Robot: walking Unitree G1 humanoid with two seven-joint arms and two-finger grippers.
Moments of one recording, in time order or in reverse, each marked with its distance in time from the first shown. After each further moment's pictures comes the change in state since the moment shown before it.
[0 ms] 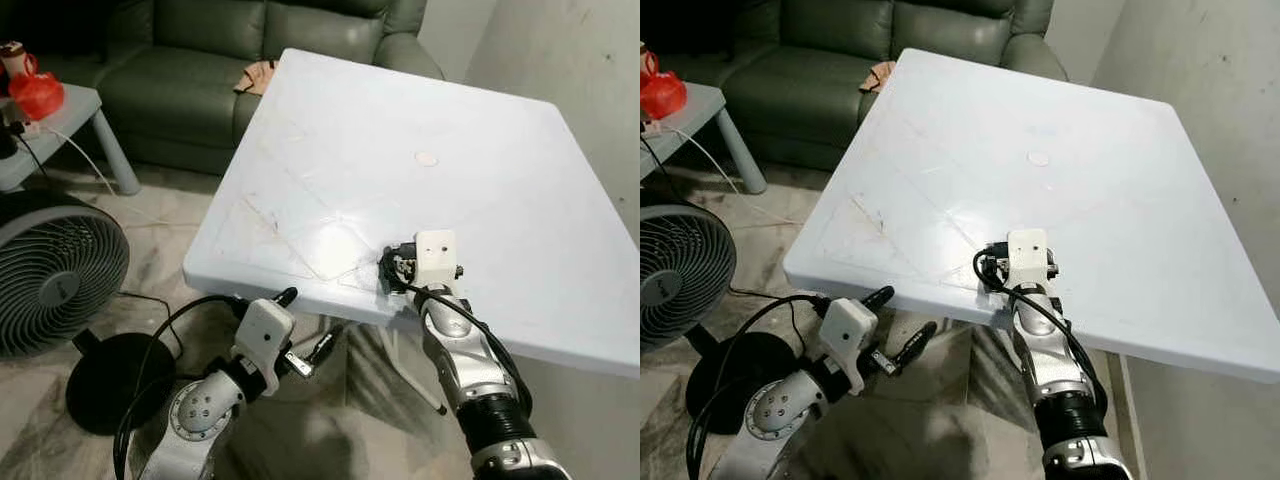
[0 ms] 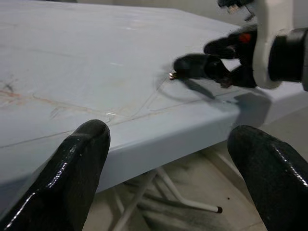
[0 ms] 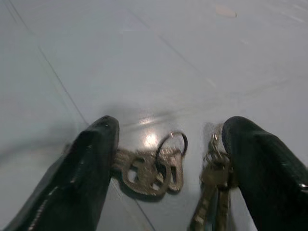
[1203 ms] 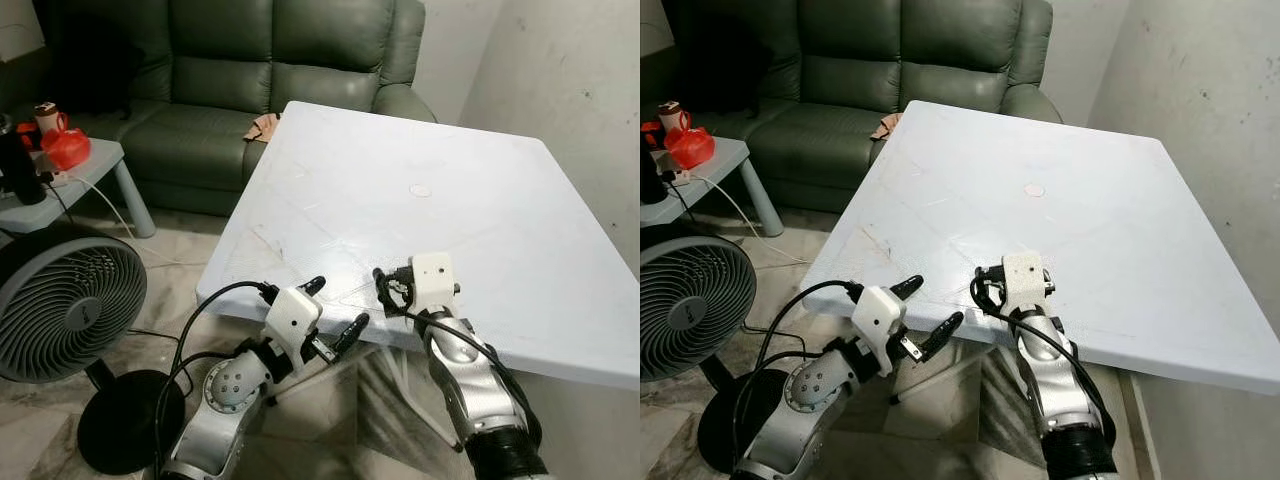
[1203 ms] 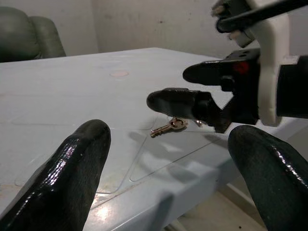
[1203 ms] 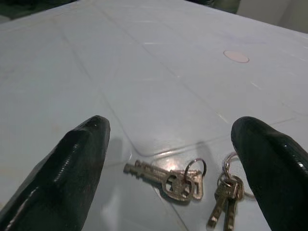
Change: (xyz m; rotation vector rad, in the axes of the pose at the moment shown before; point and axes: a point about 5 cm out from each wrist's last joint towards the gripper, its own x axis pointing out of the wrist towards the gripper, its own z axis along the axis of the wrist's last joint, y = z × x) left arm 0.036 -0.007 -0.004 0.004 -0.063 -0.101; right arm -0.015 0.008 -0.008 0.016 0.000 0.106
